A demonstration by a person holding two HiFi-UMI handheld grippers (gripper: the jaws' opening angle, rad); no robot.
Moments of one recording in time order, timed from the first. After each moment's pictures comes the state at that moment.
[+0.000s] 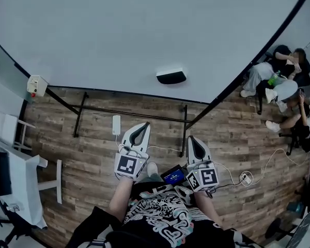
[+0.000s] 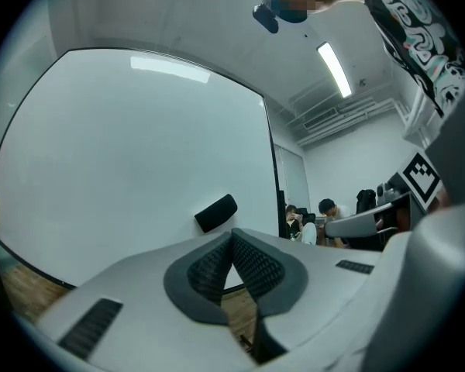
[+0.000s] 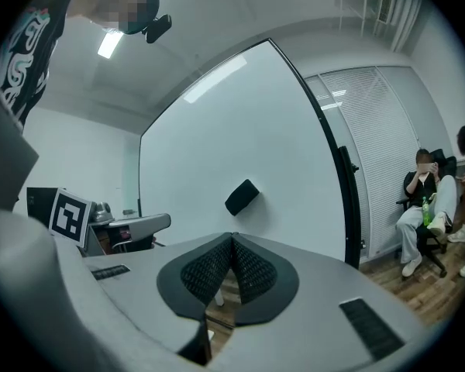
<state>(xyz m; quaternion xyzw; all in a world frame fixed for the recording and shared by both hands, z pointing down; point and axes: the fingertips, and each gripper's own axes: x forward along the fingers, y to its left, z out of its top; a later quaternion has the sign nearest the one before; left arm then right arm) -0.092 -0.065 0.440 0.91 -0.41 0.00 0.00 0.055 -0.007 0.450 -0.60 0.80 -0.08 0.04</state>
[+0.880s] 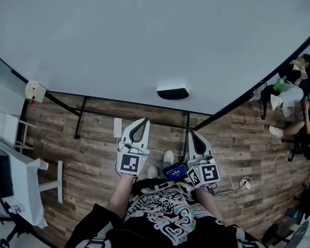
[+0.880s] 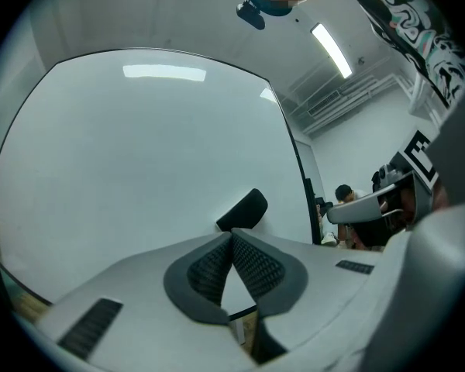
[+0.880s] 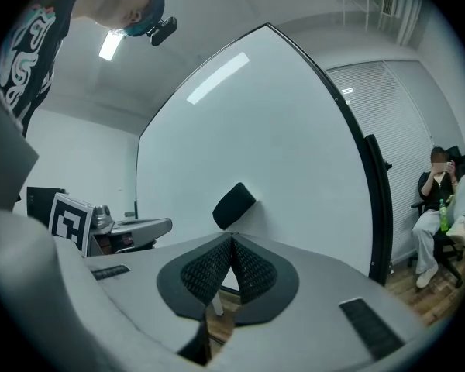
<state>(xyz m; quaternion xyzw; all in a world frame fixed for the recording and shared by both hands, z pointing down) -0.085 -0.147 0.441 0.89 -0.45 0.03 -0.03 0.062 -0.096 0.442 -0.58 0.81 -0.07 0.04</state>
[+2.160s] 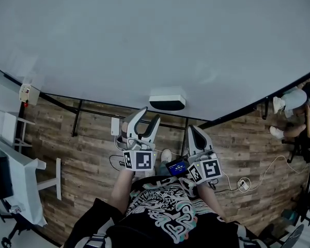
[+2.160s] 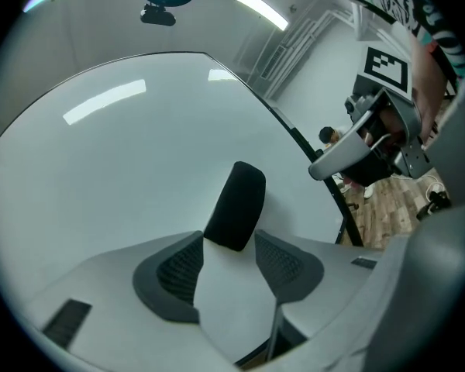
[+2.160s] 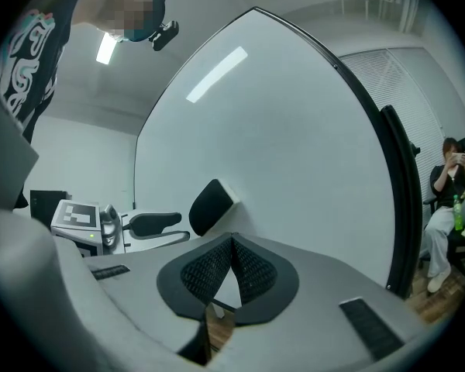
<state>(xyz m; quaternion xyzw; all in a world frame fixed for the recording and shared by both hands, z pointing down) -0.032 -0.209 0.450 0.85 -0.45 0.15 -0.23 0.083 -0.161 0.448 -0.55 0.83 -0.08 0.04</state>
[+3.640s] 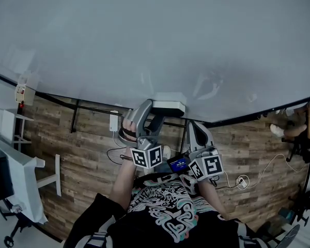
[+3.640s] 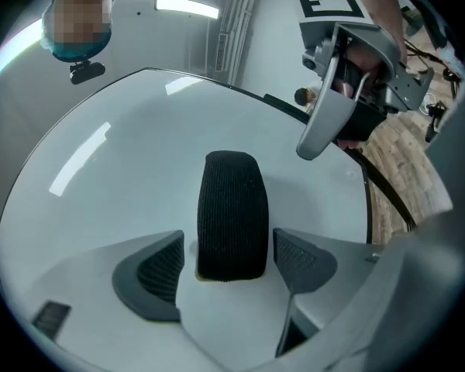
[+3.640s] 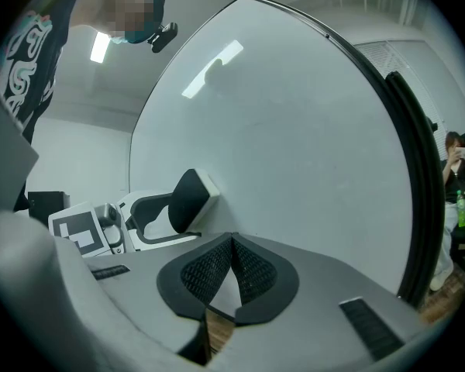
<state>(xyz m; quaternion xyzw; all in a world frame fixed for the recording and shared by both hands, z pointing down) 0.000 -0.247 0.448 0.76 -0.45 0.22 -0.41 0.095 -0.198 0.461 -0.55 0.83 -0.09 0.04</state>
